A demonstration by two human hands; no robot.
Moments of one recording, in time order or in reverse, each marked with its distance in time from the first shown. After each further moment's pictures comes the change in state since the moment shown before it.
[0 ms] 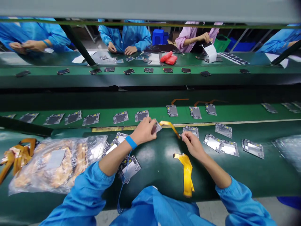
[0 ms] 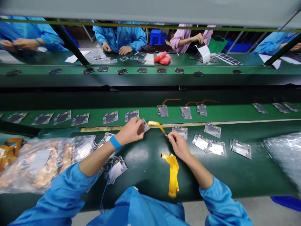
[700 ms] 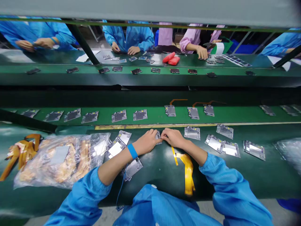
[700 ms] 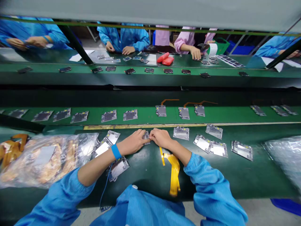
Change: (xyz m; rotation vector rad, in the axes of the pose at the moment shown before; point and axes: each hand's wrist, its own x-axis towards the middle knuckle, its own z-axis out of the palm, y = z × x) left_hand -0.041 0.010 0.026 0.187 -0.194 0.351; right_hand 0.065 -0.047 0.059 -0.503 -0.526 -0.145
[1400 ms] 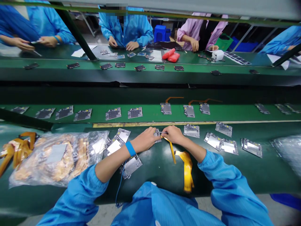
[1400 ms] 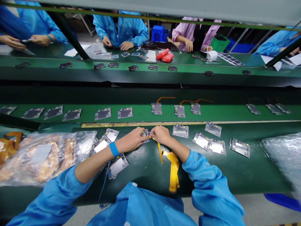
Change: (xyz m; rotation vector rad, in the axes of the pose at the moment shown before) left_hand -0.004 -0.006 0.001 -0.092 0.015 0.002; right_hand 0.007 -0.009 -0.008 -0.014 -0.058 0.262
